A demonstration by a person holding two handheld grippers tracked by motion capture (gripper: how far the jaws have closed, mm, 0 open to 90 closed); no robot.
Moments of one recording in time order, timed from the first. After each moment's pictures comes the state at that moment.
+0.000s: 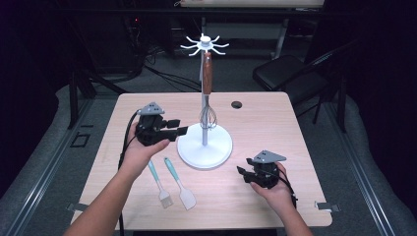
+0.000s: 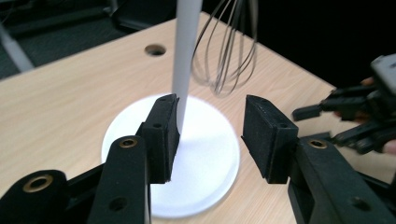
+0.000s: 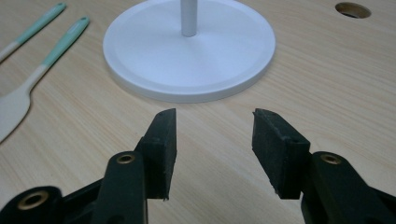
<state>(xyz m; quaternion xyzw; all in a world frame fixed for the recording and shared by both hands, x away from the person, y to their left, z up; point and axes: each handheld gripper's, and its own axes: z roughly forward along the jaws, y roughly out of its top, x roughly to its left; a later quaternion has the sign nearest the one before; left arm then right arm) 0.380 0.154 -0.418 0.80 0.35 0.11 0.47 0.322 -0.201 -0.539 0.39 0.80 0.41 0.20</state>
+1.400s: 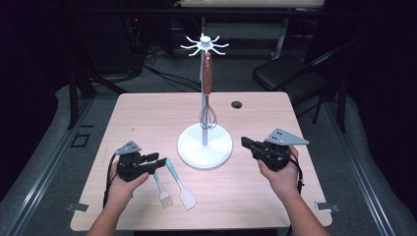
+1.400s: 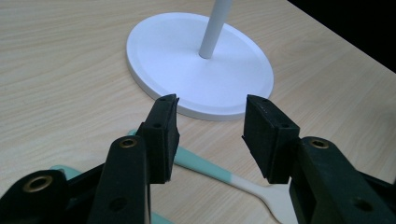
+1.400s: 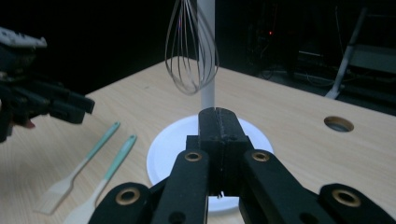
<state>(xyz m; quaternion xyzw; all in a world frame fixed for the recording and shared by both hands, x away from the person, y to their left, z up) 0.339 0.218 -0.514 0.77 0.42 0.09 0.47 0.325 -0.206 -0.449 0.35 0.73 0.55 0.21</state>
